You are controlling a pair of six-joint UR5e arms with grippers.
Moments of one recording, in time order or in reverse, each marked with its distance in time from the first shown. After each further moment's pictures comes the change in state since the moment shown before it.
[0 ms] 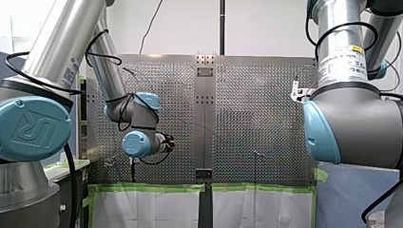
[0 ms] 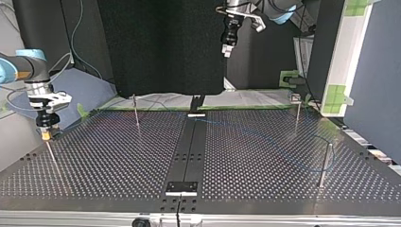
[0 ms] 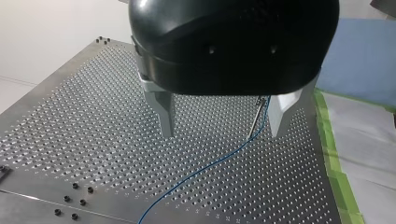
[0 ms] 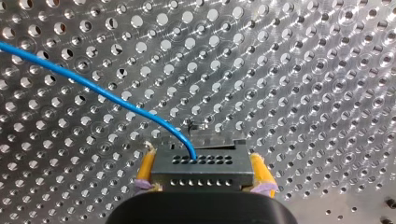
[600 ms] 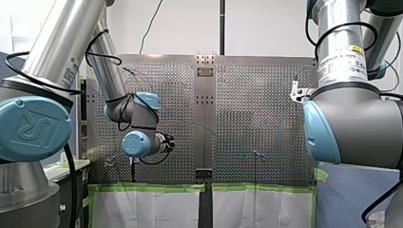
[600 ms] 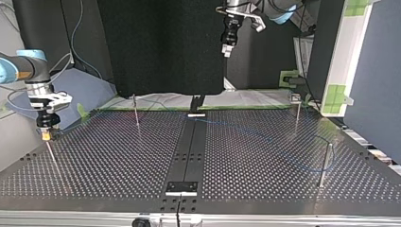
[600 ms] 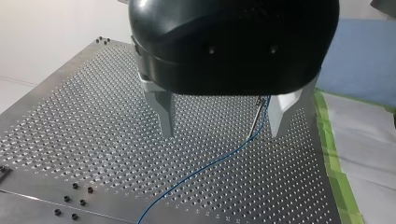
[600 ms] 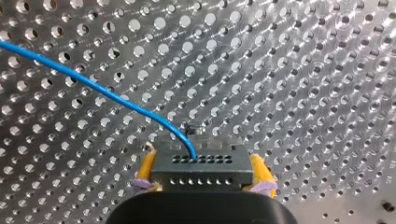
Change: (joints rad) left arm 0.000 0.000 0.000 0.000 0.001 0.000; right arm 0.004 0.000 0.000 -0.012 -0.001 0.000
